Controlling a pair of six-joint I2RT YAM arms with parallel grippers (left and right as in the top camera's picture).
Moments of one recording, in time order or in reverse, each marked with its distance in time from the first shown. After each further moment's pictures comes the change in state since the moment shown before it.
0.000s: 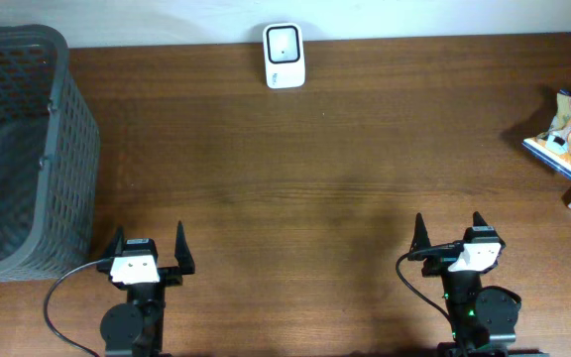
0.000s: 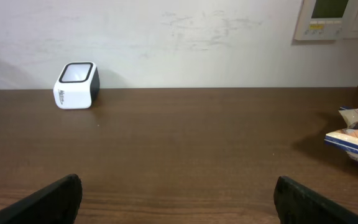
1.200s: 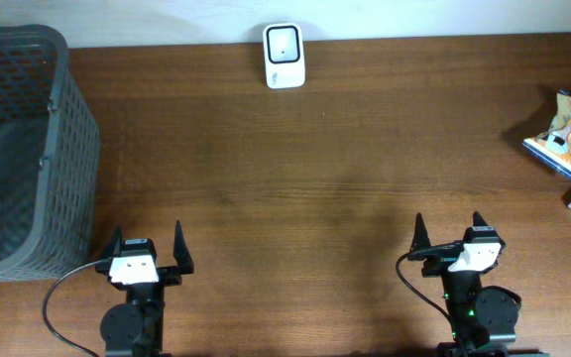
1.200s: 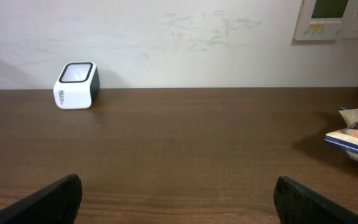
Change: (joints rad) left arm 0.000 0.000 0.000 0.002 -0.014 0.000; right arm 0.000 0.000 0.000 0.000 0.000 -0.001
